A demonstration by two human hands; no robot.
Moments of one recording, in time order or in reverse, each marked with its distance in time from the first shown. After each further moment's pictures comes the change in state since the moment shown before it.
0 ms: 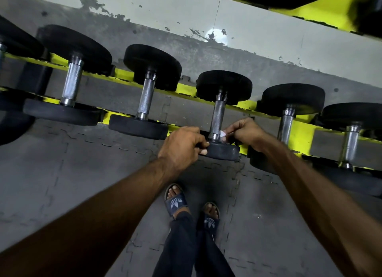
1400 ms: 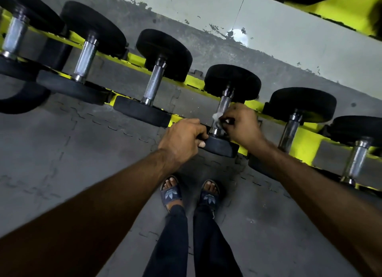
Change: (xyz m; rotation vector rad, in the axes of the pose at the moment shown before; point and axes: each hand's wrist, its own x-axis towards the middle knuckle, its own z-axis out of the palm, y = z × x) left_hand -0.006 0.014 0.013 0.015 0.095 -0.122; right_hand -0.006 -0.012 0.008 -0.568 0.276 -0.804
